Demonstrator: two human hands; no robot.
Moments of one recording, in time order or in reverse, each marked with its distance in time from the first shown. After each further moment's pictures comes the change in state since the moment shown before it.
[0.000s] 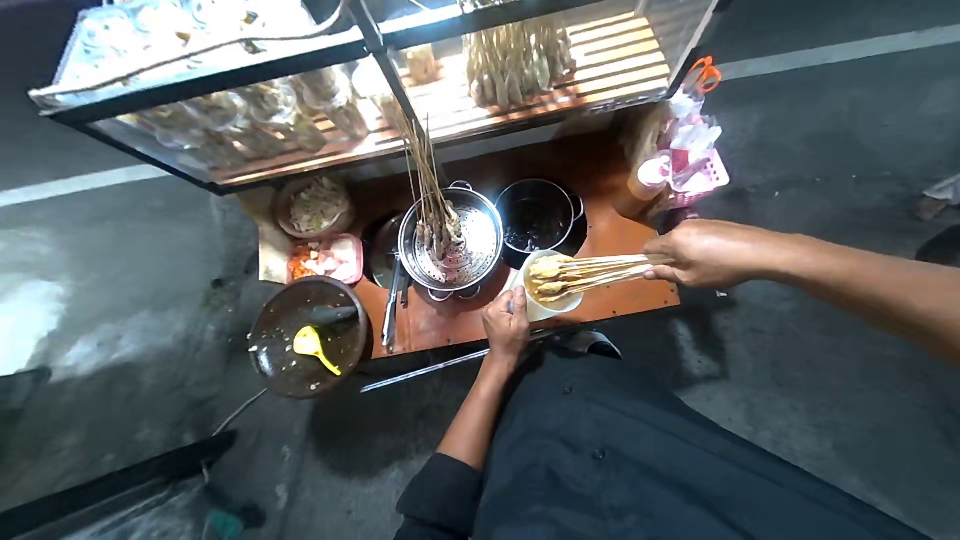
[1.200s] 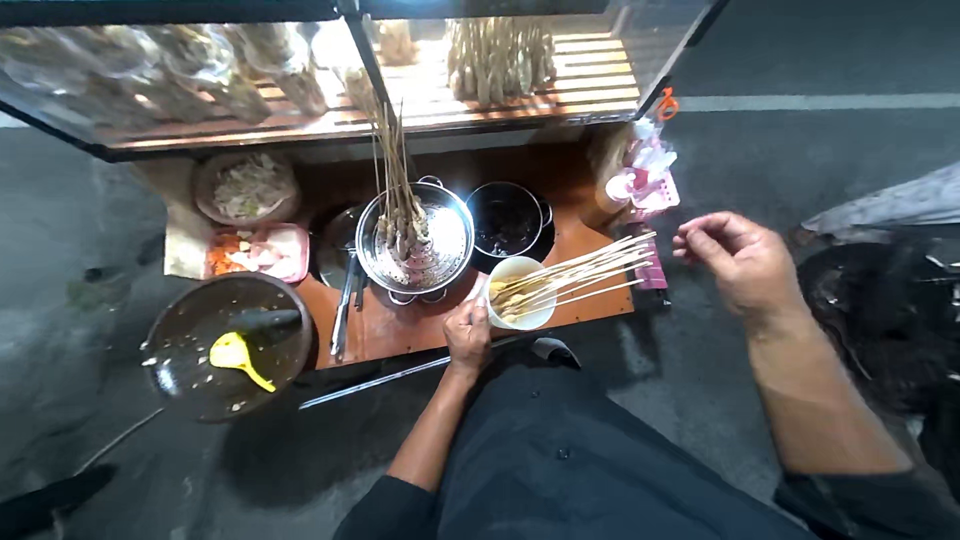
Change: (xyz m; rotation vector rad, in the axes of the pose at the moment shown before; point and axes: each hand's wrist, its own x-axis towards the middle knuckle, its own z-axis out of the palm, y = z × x) left_hand 0.000 -0.007 -0.016 -0.248 0.051 0.047; right_hand -0.054 -0.011 0.020 0.867 0.906 0.144
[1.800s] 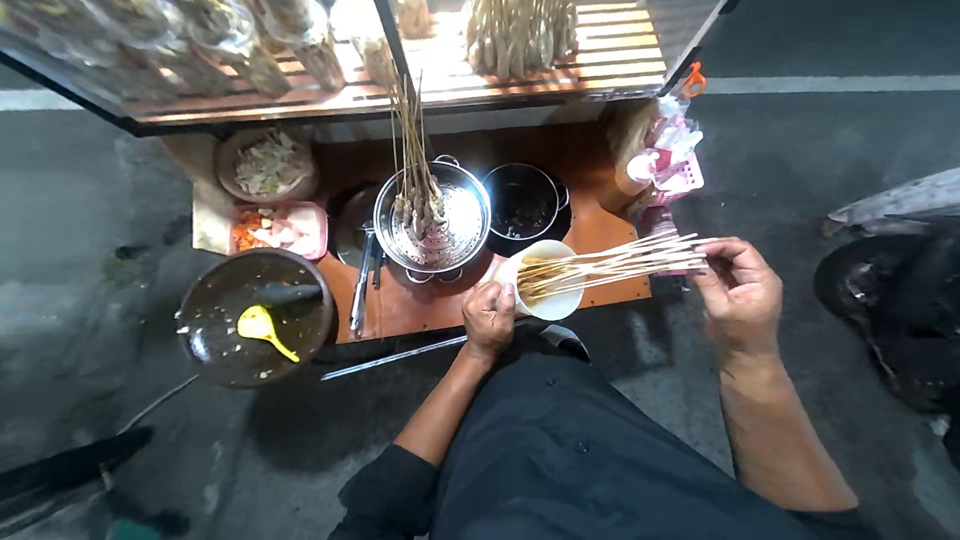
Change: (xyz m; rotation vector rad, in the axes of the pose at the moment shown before) left_hand -0.001 0.019 -0.011 -0.006 -0.049 0.147; right_hand -0.062 0.015 0.057 0.090 0.213 -0.165
